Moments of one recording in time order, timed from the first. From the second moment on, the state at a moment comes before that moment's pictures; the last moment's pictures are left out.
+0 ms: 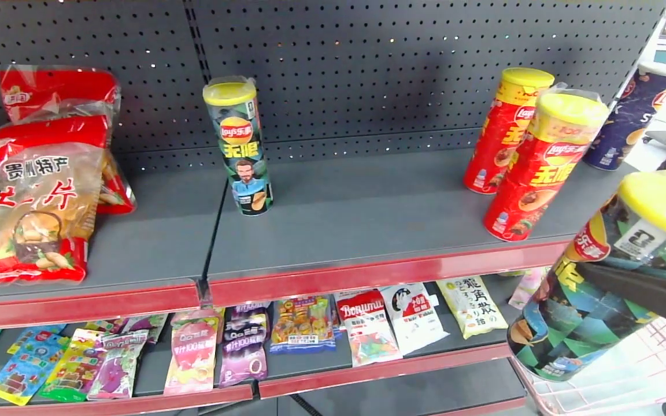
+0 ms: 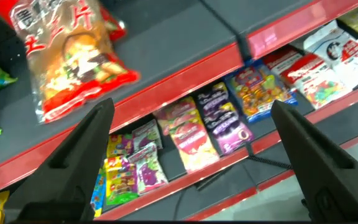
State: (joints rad) left arm -0.15 0.39 -0.44 0.21 0.02 0.34; right arm 0.42 0.99 -0.66 -0.14 0.32 -0.24
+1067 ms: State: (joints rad) left arm -0.15 0.39 -0.44 0.21 0.02 0.39; right arm 0.41 1.02 -0.66 -0.14 0.32 -0.24
